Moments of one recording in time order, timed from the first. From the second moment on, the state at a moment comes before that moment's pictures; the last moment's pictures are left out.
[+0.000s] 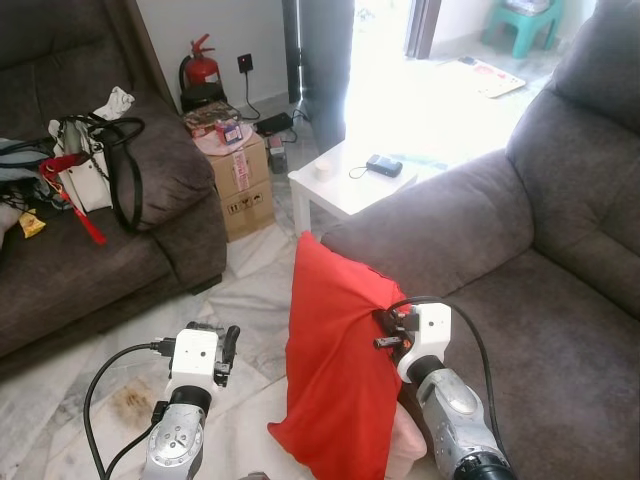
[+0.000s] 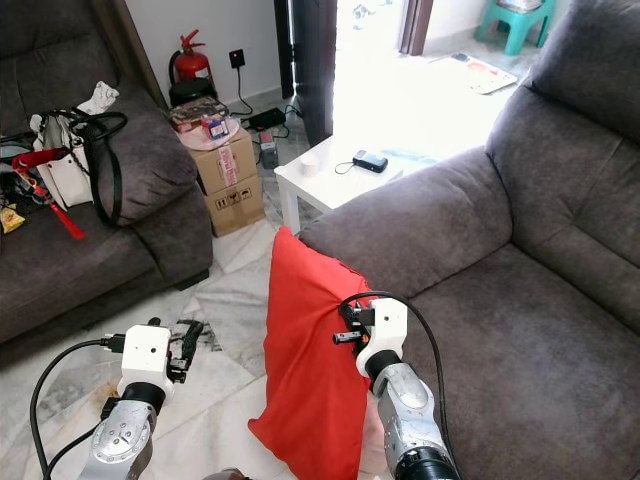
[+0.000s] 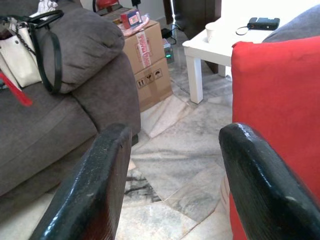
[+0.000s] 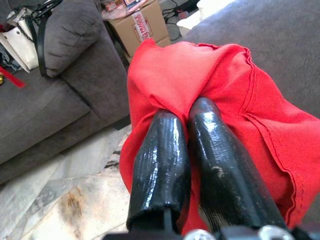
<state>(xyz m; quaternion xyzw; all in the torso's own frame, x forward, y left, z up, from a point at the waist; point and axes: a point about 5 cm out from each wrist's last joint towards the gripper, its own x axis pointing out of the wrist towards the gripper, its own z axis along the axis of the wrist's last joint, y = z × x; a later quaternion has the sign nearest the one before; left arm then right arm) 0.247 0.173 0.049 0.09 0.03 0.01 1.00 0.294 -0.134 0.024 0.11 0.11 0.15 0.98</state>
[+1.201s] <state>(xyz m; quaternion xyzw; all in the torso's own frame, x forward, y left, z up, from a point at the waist) 0.247 0.175 0.047 0.07 0.04 0.02 1.00 0.298 -0.129 0.028 0.12 0.10 0.15 0.98</state>
